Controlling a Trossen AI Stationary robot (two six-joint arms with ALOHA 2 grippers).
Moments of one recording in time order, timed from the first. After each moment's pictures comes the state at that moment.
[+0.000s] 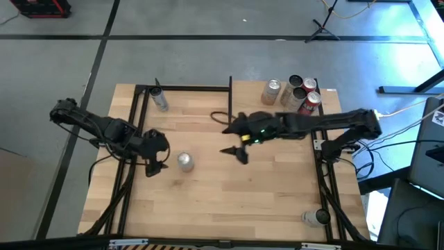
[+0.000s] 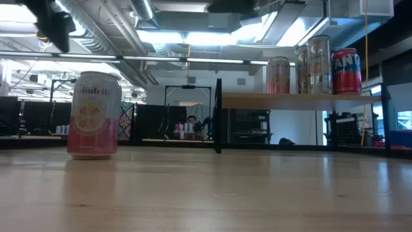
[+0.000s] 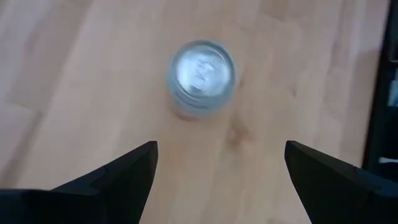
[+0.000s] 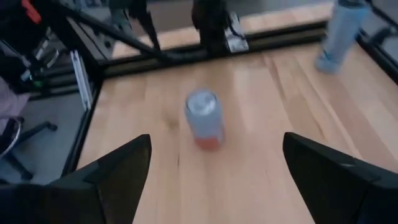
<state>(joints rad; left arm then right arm) -0.36 0.98 0.98 -1.08 -0.15 -0.68 0.08 1.52 1.40 -0.38 -0.01 0.21</state>
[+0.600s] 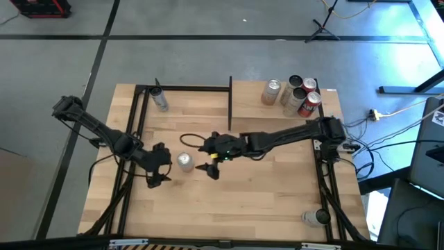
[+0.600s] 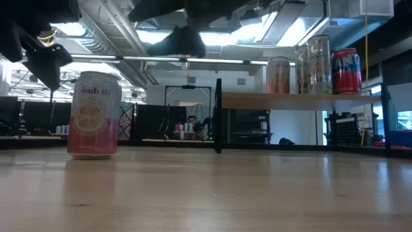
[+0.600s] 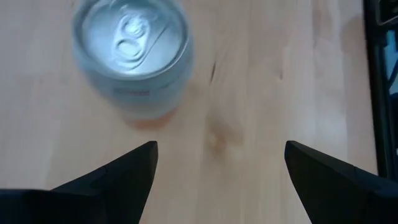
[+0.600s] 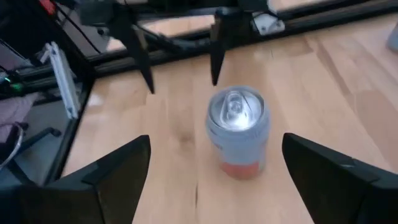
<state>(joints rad) -0.50 0.93 0.62 -0.66 -0.16 -0.65 0.13 1.92 1.49 -0.07 0.01 0.29</state>
